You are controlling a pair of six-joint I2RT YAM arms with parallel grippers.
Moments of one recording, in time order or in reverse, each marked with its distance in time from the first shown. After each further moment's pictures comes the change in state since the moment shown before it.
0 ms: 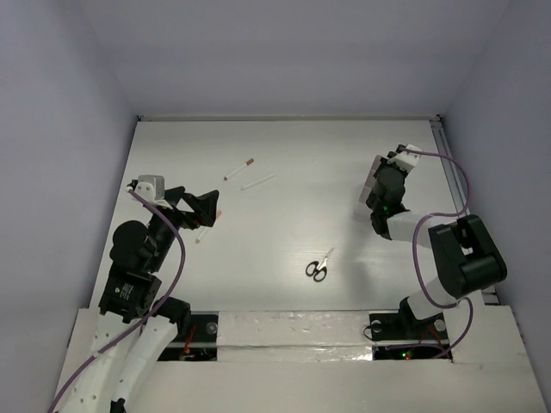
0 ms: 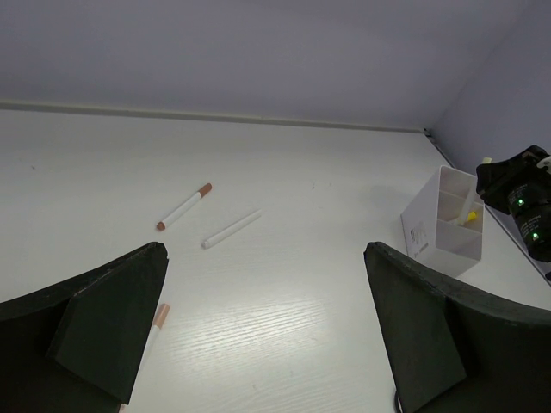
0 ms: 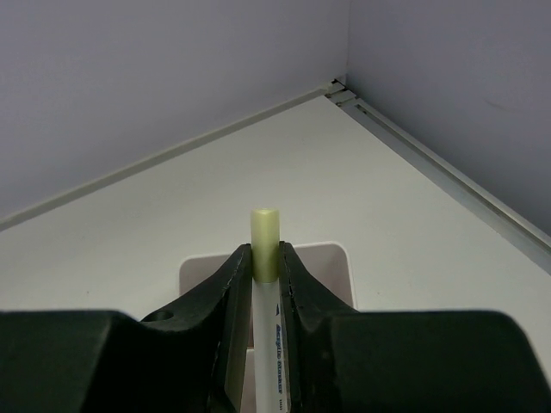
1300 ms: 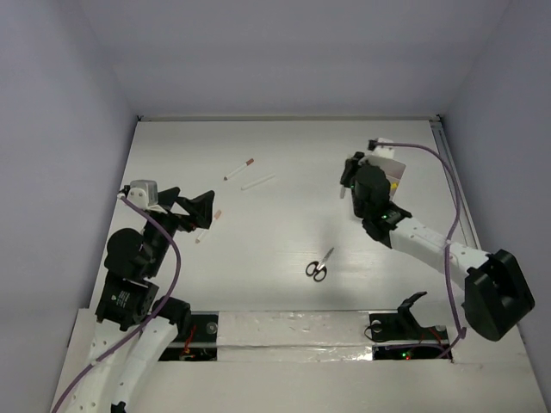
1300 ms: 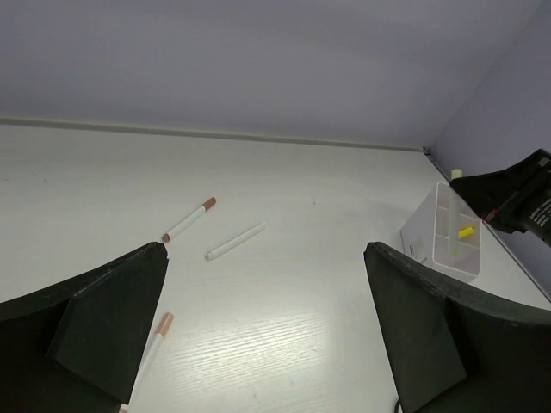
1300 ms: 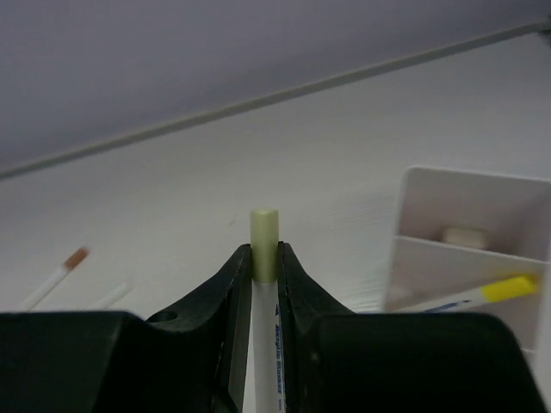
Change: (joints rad) left arm 0.000 -0.053 0.000 -0.001 -0.026 0.000; right arm 0.306 -0.261 0.153 -0.611 -0.217 0.259
